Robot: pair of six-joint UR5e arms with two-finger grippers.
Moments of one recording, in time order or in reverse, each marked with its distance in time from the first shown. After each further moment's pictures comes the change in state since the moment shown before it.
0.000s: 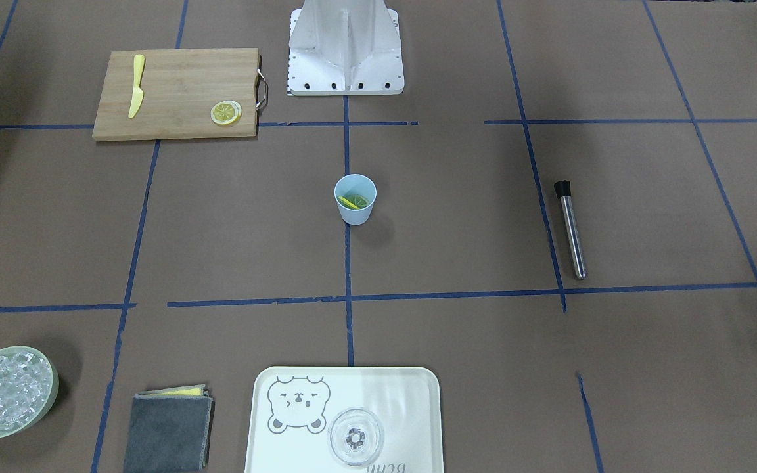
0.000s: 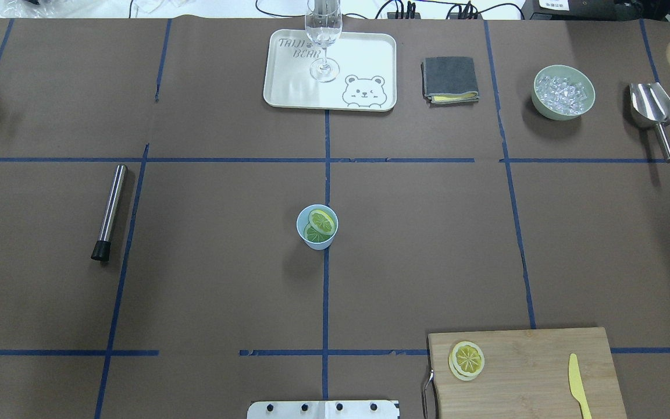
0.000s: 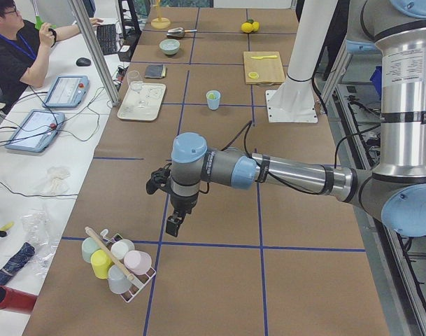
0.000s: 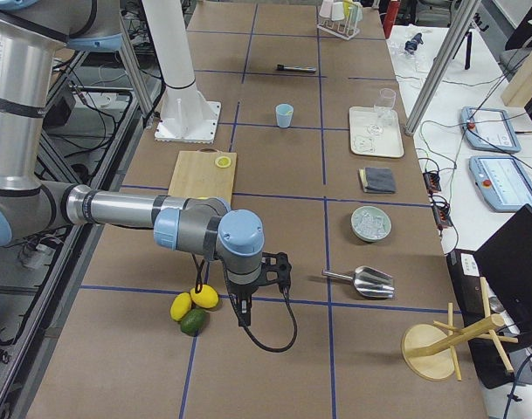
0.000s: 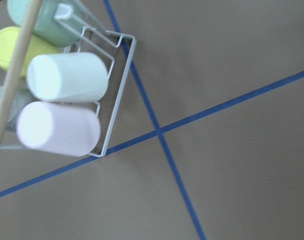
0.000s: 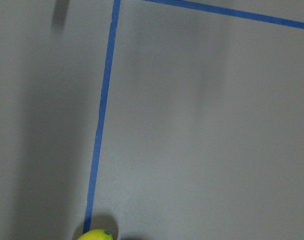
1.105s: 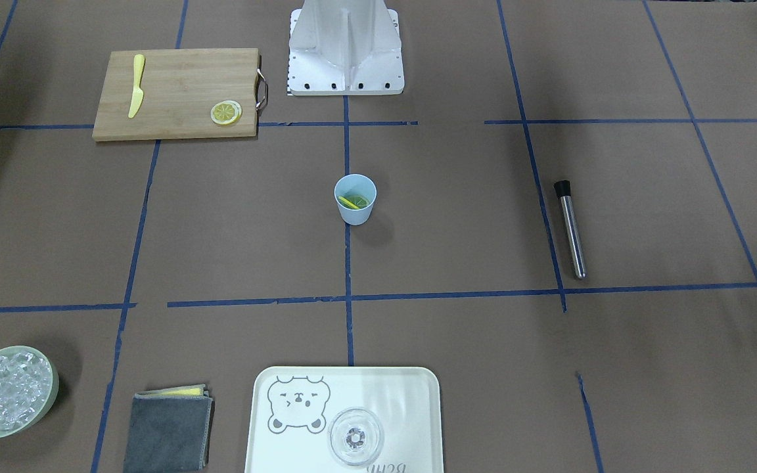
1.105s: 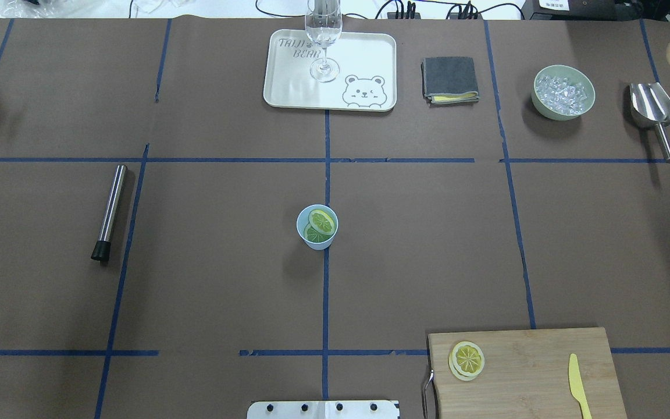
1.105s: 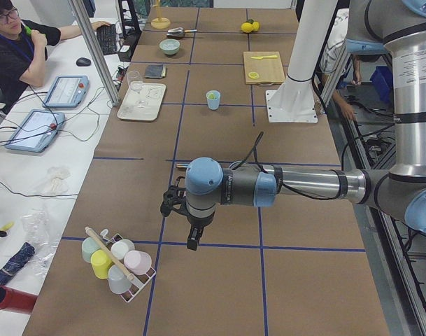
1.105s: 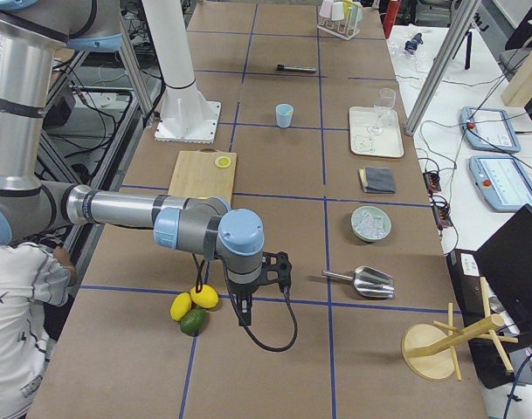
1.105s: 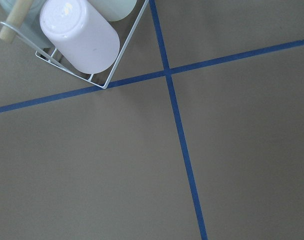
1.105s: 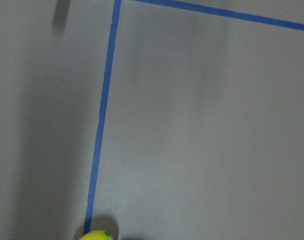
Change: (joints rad) left arm -0.055 0.070 0.017 -0.023 -0.196 -0.033; right arm 0.000 0.001 0.001 0.001 0.000 0.003
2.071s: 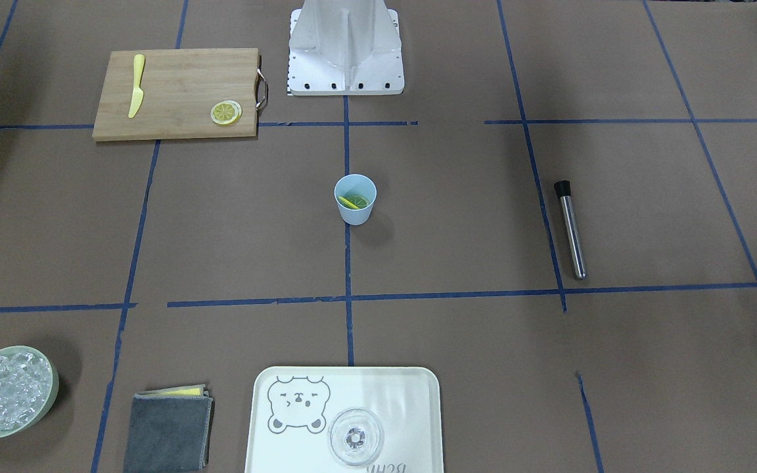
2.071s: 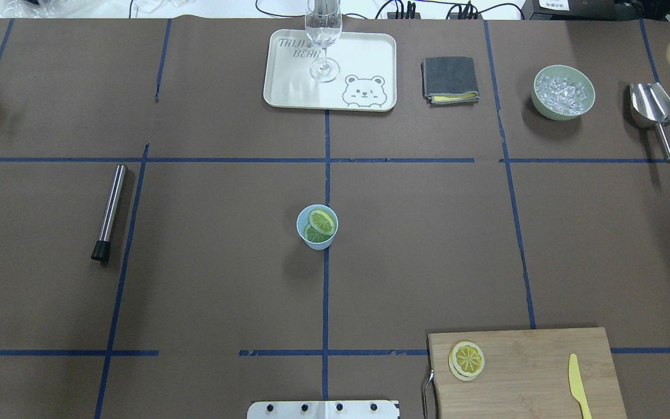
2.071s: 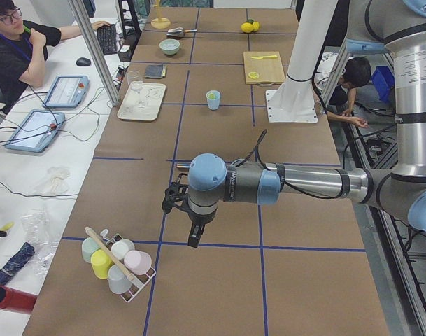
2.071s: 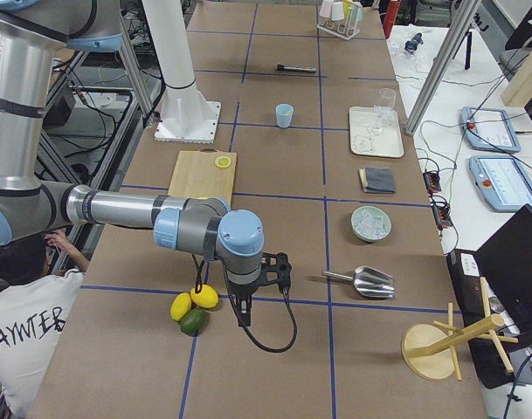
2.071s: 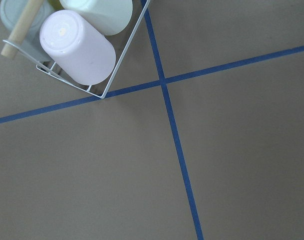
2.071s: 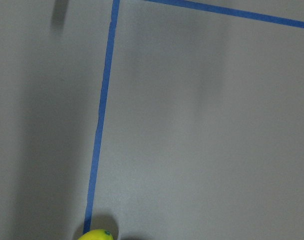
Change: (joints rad) left arm -0.008 0.015 -0.027 -0.002 0.000 -0.001; right arm 0.000 -0.001 -0.002 -0.001 0.000 0.001
